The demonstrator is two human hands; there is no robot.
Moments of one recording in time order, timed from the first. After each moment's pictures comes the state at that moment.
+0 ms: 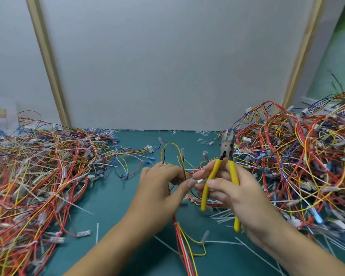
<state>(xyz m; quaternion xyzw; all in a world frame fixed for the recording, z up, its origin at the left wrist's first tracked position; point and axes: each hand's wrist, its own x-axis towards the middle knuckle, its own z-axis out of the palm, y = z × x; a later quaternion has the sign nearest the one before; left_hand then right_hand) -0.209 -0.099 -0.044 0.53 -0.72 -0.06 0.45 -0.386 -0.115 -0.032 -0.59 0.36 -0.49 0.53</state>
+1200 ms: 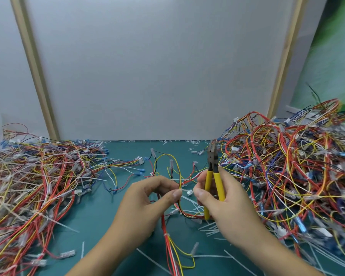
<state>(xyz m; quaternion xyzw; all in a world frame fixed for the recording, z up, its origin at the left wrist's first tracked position) -0.203 -0.101 -0.043 0.47 -0.66 -0.25 0.53 -0.390 -0.117 -0.033 -0.67 0.44 -0.49 0.34</state>
